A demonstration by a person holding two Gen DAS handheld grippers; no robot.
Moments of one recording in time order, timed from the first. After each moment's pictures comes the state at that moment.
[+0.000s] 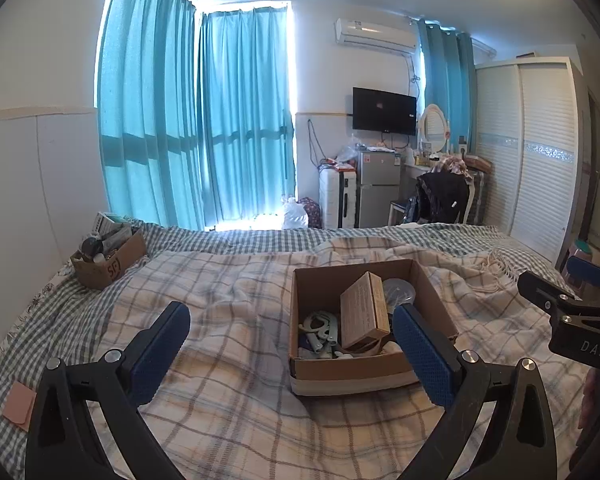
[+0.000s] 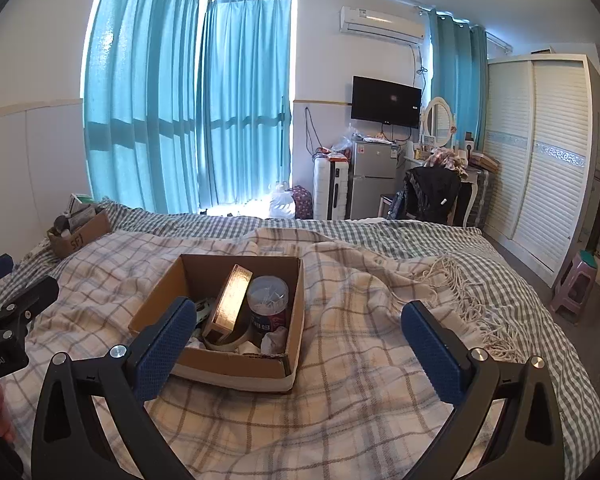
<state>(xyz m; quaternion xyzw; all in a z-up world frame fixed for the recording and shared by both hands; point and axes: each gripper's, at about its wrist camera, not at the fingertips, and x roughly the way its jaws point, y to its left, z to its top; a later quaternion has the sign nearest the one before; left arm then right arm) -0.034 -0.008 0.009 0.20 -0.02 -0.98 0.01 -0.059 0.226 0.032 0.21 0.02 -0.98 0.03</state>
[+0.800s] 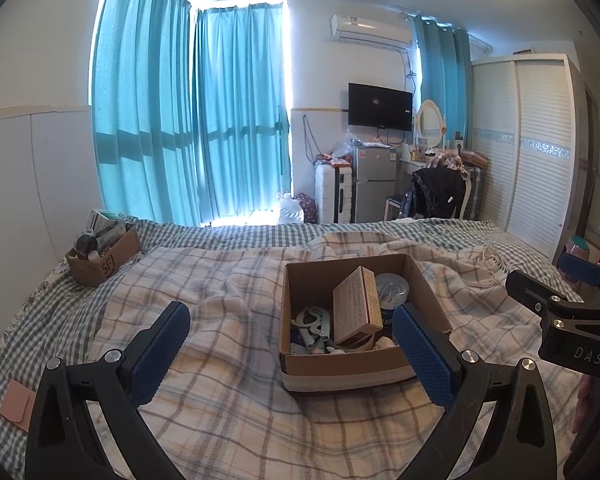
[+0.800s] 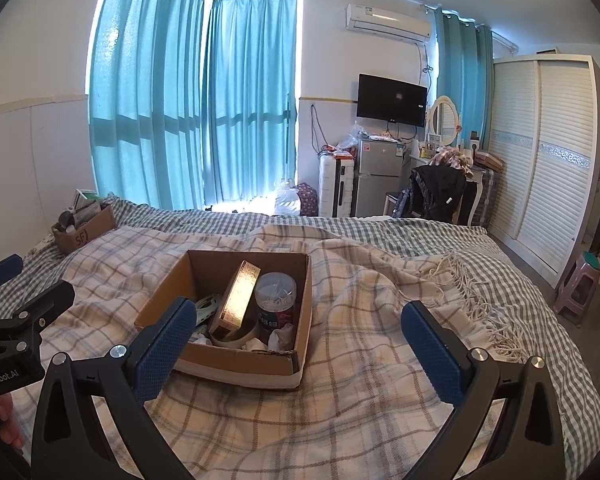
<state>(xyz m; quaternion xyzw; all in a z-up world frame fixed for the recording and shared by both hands) -0.035 -0.002 0.006 0.21 -0.02 -0.98 0.01 -0.059 0.219 0.030 0.22 0.02 -0.97 0.04</state>
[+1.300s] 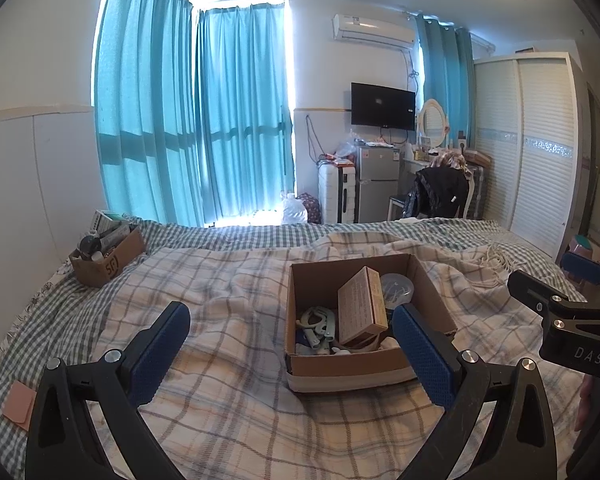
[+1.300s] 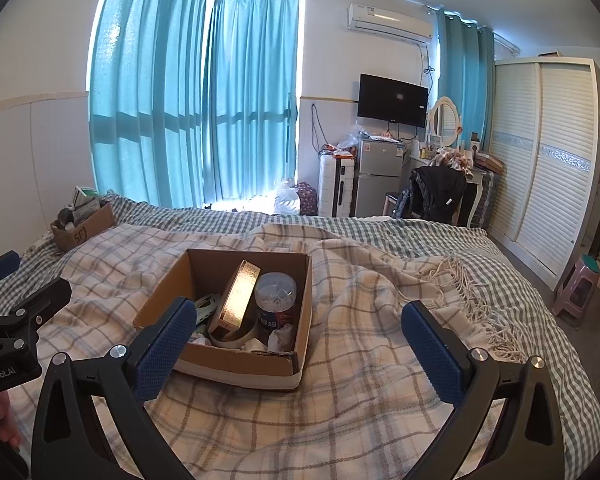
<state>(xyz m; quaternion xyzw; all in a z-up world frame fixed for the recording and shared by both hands) -0.036 -0.004 0.008 0.21 -0.02 -0.98 0.01 -0.061 0.217 0.031 0.22 0.03 -0.97 0.04</state>
